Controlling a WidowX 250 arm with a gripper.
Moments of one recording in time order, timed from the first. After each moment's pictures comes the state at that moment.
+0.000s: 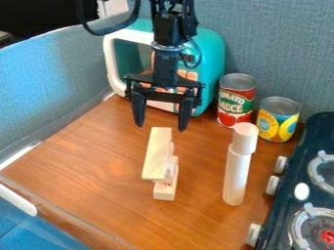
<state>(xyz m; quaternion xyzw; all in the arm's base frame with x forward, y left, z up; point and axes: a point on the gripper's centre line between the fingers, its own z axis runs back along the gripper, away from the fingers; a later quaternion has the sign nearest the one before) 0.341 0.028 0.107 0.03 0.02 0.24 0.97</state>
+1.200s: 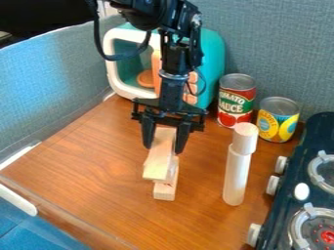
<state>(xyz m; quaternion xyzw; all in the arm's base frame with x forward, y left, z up) 0.343 0.023 0.070 0.04 0.05 0.21 0.98</state>
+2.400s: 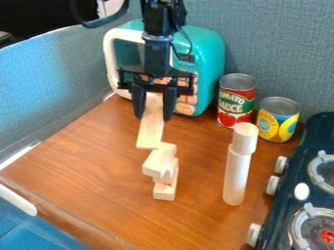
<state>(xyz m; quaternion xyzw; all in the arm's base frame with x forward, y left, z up) 0.346 0.045 0.117 0.03 0.02 0.24 0.97</state>
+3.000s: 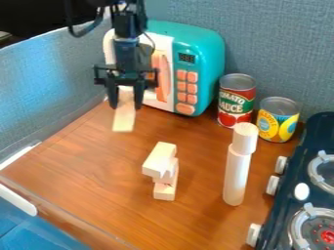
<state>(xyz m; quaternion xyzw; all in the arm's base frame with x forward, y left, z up) 0.378 0.125 0.088 0.03 0.04 0.28 0.96</state>
